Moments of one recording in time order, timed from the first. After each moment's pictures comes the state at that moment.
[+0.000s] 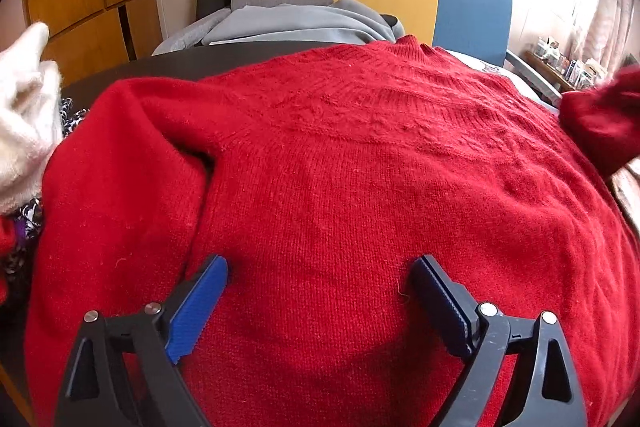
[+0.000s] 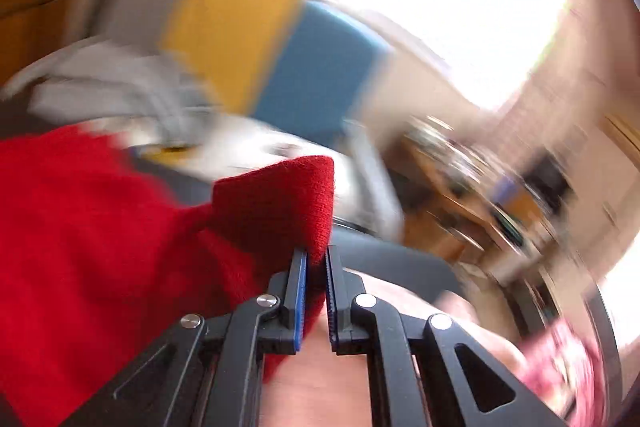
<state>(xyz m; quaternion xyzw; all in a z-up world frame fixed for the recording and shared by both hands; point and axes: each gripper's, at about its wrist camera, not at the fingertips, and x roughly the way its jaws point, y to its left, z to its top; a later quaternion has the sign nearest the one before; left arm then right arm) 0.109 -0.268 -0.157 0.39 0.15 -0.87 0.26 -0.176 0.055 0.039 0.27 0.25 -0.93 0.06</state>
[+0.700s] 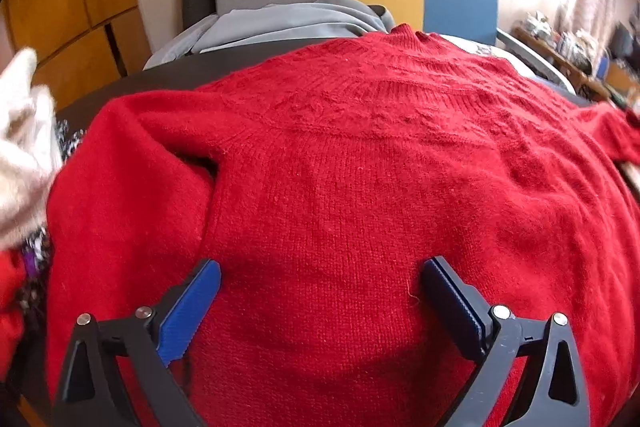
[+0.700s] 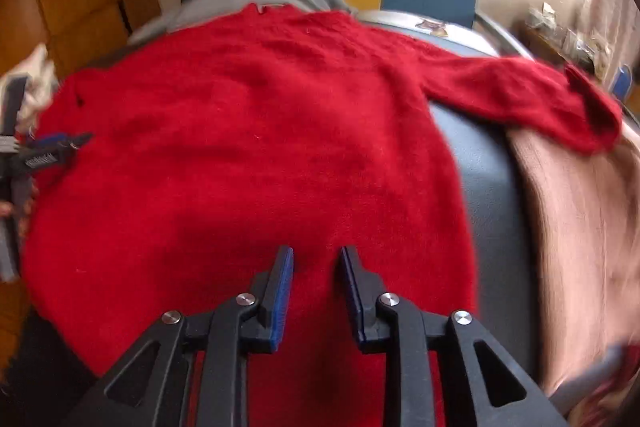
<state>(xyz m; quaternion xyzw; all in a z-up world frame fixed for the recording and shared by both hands) 0.111 -0.285 -0.157 0.42 0.10 -0.87 0.24 0.080 0.044 -0.137 0.47 0.11 -0.80 0.35</state>
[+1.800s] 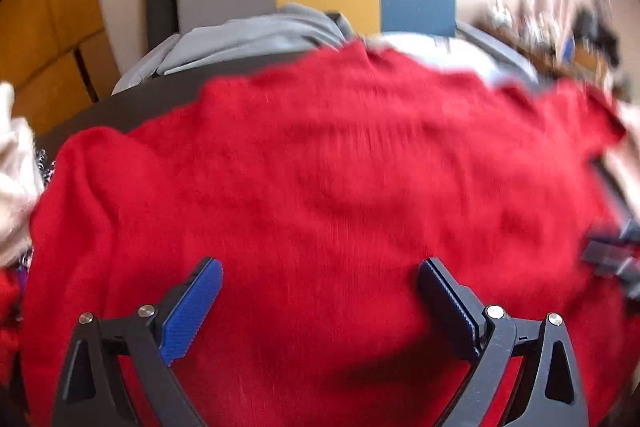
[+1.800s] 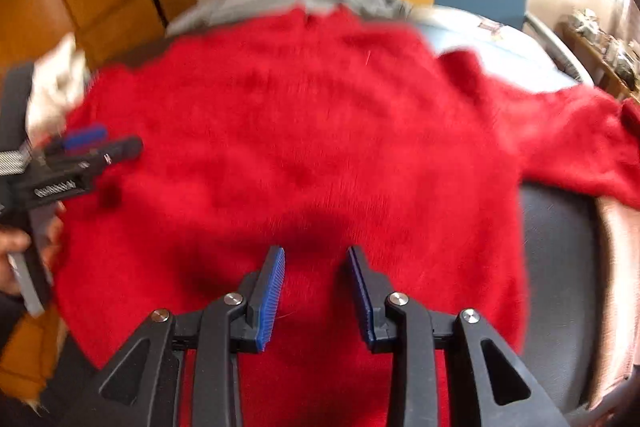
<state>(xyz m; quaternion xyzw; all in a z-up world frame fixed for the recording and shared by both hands) 0.106 -0.242 -0.146 0.39 0.09 -0.90 0.18 -0.006 -0.026 -0.134 0.43 0.19 -0.79 0.40</state>
